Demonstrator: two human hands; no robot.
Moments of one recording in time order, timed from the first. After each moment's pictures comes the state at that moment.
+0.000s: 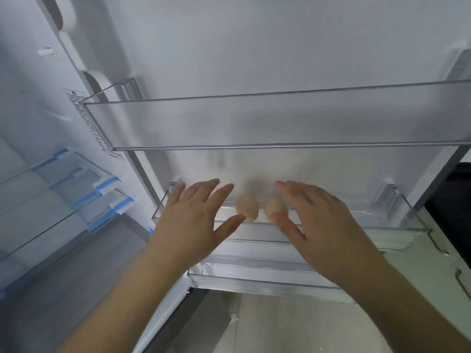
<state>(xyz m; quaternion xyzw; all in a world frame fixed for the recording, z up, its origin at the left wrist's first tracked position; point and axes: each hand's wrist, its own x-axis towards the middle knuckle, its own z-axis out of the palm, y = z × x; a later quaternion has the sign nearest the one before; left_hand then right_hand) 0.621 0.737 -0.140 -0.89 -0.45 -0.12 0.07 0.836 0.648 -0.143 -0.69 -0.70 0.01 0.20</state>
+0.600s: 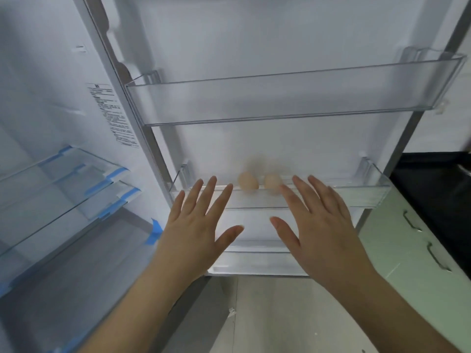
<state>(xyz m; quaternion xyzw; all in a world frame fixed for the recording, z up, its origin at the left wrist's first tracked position) 0.582 0.672 -0.163 -0.89 -0.44 -0.10 0.08 0.782 0.577 -0.157 -0.74 -0.64 -0.13 0.18</state>
